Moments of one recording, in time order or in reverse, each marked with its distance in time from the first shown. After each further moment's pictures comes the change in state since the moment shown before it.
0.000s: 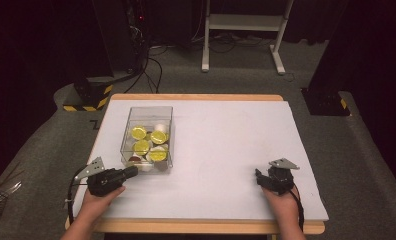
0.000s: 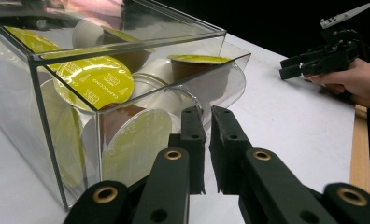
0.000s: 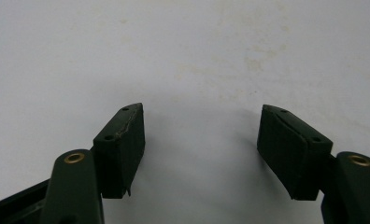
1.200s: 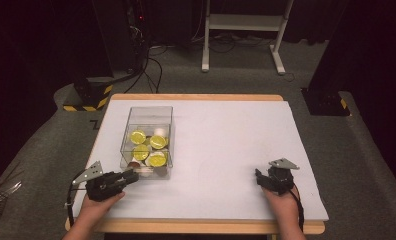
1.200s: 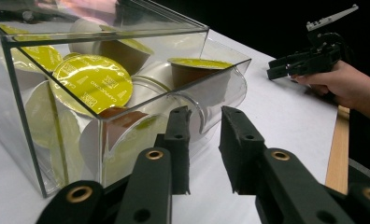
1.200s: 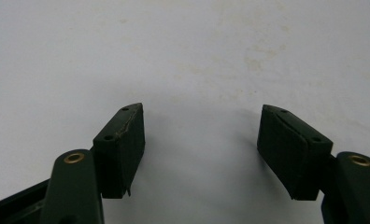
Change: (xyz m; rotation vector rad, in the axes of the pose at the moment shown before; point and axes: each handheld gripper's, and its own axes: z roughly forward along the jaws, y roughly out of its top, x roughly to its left) left arm -0.009 -0.004 -0.004 0.001 -0.026 -0.028; right arm 0.000 0.000 0.000 -0.001 -0.002 0.000
